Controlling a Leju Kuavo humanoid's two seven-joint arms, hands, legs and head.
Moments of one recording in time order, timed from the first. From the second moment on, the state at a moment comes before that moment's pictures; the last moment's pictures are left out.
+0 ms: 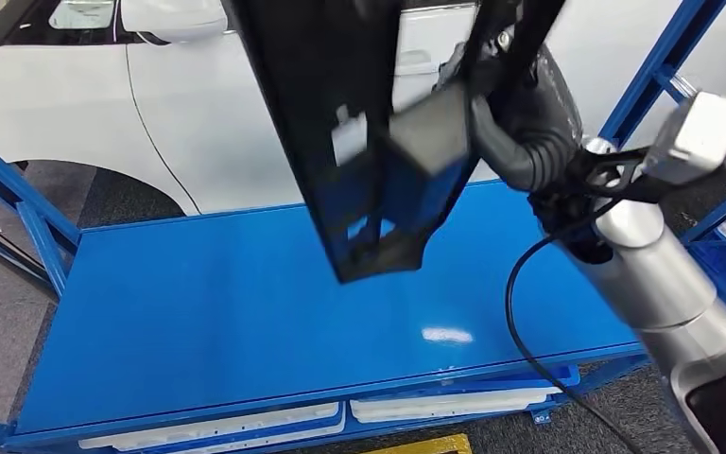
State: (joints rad) left arm 0.00 -0.03 -1.55 -0.13 1.42 0.28 -0.10; right arm -0.92 -0.43 0.64 -1.71 -0.45 0.20 -0.46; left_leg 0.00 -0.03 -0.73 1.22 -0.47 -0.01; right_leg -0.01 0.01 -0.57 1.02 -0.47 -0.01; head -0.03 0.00
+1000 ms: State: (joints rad) left arm 0.00 -0.03 -1.55 -0.13 1.43 0.31 -0.11; right arm -0.52 -0.17 0.49 -1.98 -0.62 0.30 -0.46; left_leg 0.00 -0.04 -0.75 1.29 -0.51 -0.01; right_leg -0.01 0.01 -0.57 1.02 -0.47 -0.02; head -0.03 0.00
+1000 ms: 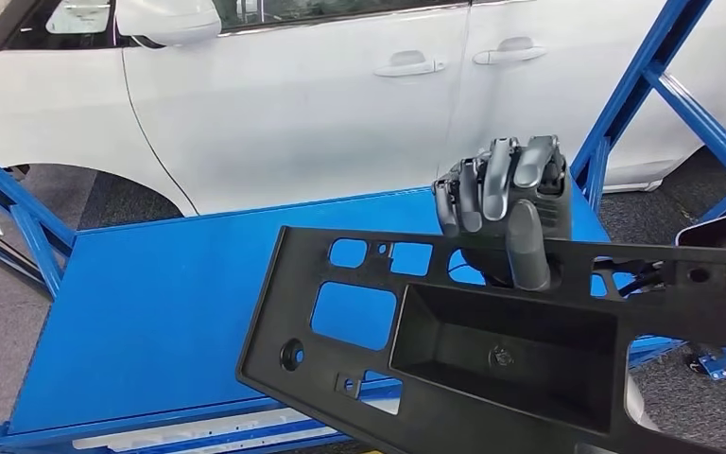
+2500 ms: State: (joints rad) left arm 0.03 -0.04 -1.55 -0.13 1.48 0.35 -0.15; right arm -0.53 -0.09 0.52 -2.01 -0.65 0.29 -0.39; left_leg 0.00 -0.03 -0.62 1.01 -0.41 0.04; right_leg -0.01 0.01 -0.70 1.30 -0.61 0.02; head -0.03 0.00
